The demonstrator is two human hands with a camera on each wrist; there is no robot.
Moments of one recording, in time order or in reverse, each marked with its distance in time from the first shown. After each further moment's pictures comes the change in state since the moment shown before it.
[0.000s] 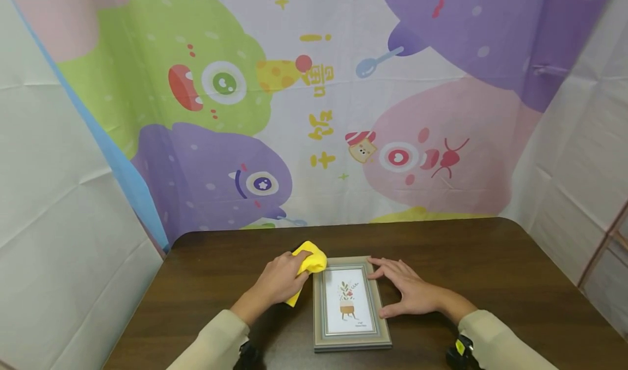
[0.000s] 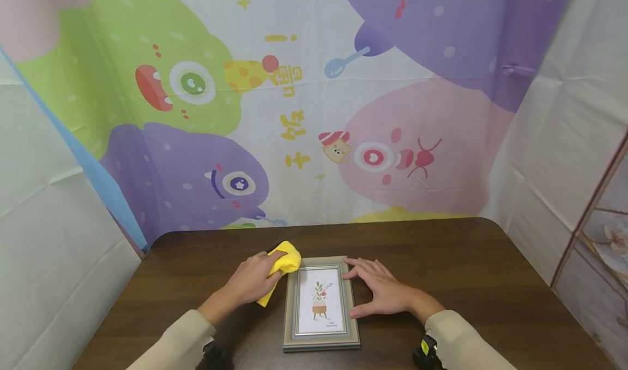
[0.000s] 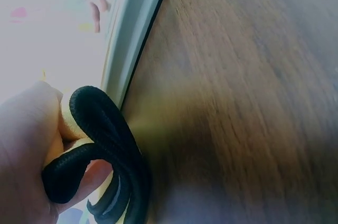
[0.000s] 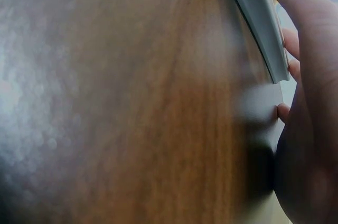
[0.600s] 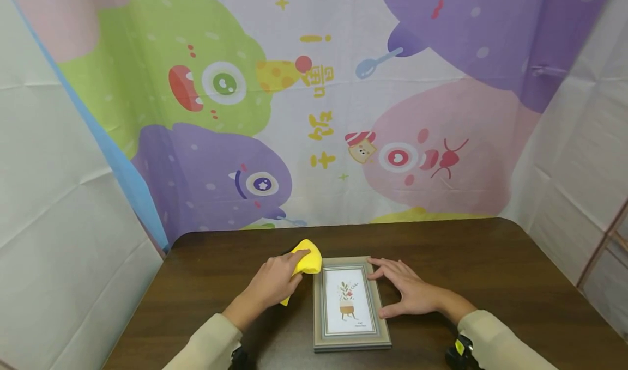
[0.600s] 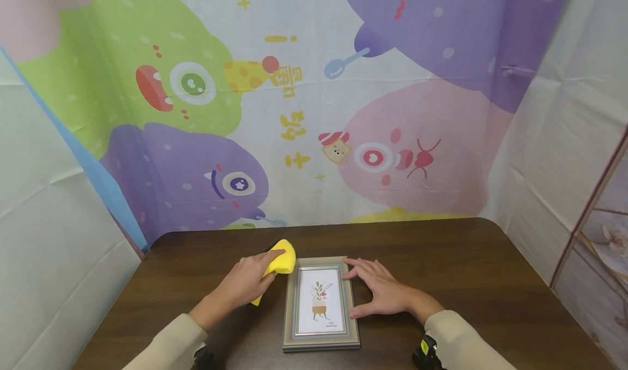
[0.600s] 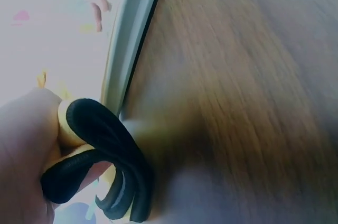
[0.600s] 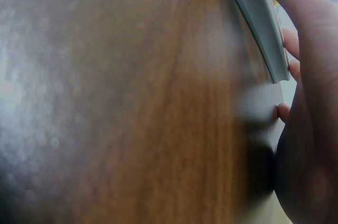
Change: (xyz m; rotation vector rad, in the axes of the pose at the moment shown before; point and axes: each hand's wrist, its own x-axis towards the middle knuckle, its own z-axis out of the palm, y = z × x) left_hand -0.013 -0.007 -0.007 0.093 0.111 0.137; right_hand 0.000 0.002 0.001 -0.005 0.004 -0.011
